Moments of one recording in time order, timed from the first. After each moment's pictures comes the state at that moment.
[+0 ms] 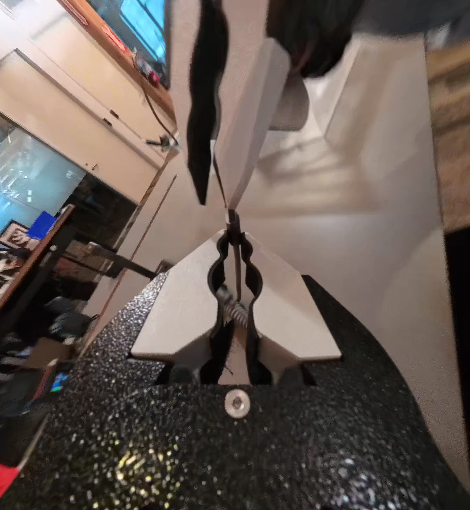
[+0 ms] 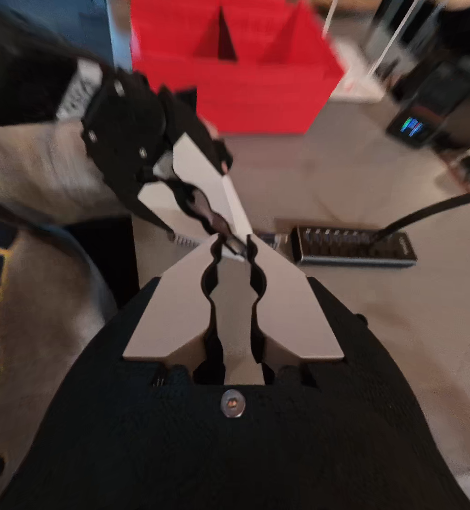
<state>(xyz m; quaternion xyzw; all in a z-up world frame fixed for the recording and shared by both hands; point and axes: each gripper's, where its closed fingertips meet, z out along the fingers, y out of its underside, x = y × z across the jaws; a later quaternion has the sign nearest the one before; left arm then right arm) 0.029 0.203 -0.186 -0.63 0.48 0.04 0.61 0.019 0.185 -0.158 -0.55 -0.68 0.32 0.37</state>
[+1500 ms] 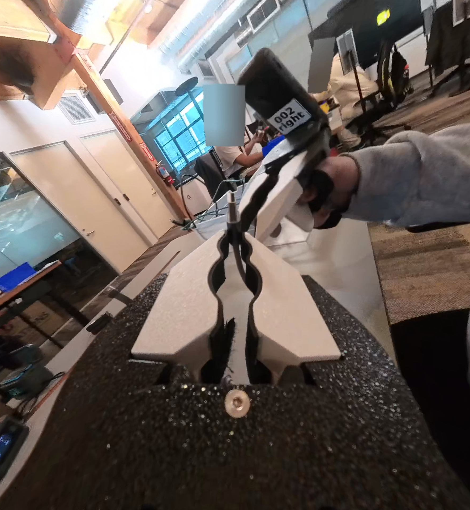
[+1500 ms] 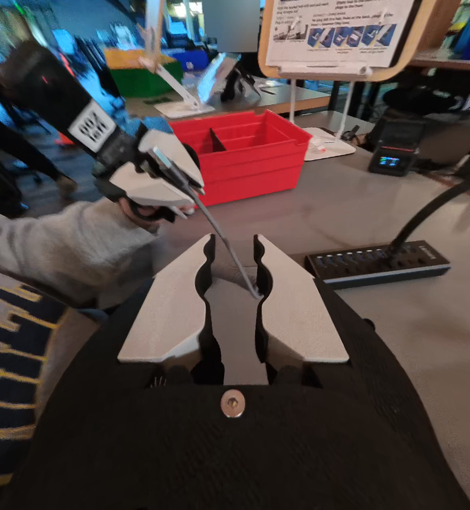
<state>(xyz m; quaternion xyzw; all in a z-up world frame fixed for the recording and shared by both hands) 0.014 0.158 -0.114 -0.53 0.42 -0.12 0.73 0.020 0.184 -0.140 -0.55 -0.55 0.47 0.42</state>
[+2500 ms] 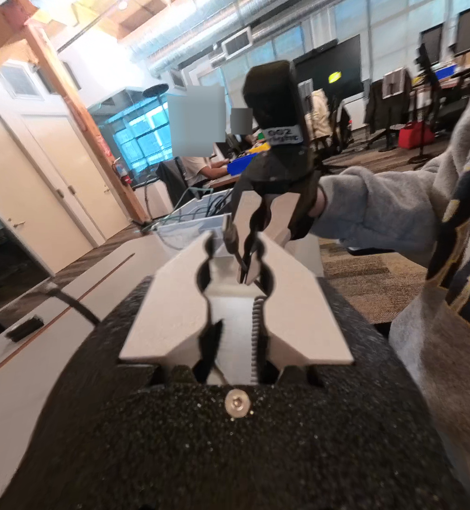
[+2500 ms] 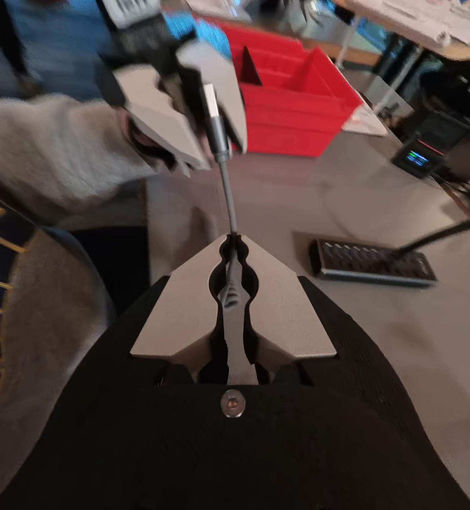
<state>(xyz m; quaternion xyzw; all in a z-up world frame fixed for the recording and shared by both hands) 0.021 0.142 -0.116 -0.54 0.40 -0.23 0.70 0.019 0.161 -0.174 -0.51 -0.68 0.34 0.40</state>
